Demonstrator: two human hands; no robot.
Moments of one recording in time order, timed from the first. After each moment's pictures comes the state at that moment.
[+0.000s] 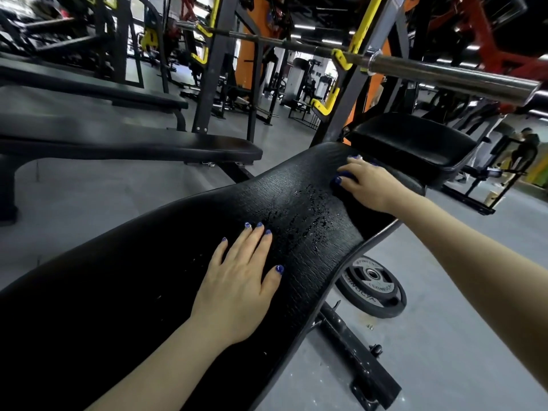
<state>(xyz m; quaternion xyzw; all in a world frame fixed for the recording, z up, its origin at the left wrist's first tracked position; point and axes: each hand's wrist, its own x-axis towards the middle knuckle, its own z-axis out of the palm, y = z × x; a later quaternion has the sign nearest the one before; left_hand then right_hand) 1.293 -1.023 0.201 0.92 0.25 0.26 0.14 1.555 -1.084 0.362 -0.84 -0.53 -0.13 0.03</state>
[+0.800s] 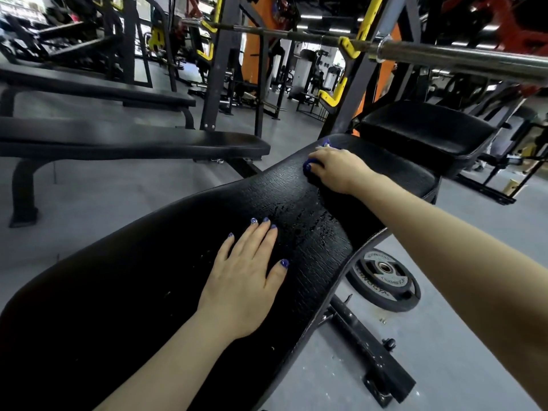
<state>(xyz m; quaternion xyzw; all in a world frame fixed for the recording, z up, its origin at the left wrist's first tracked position) 1.291 -1.020 0.201 0.92 0.24 0.26 0.16 1.539 -1.020 0.349 -0.82 -0.56 -0.14 0.01</state>
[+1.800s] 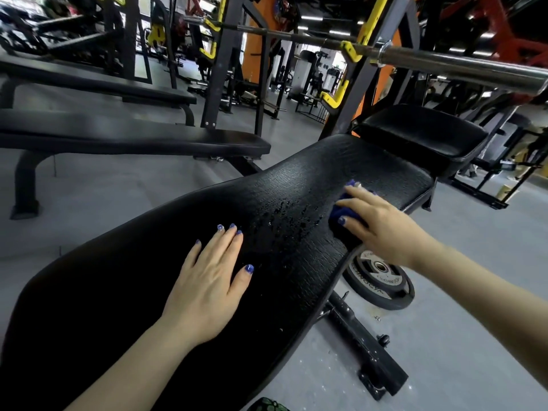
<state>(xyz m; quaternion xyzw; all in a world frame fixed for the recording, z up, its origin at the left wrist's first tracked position) 1.239 -0.999 0.174 0.91 0.27 0.25 0.16 1.477 -1.148 0.318 -0.77 -0.62 -0.14 0.06</state>
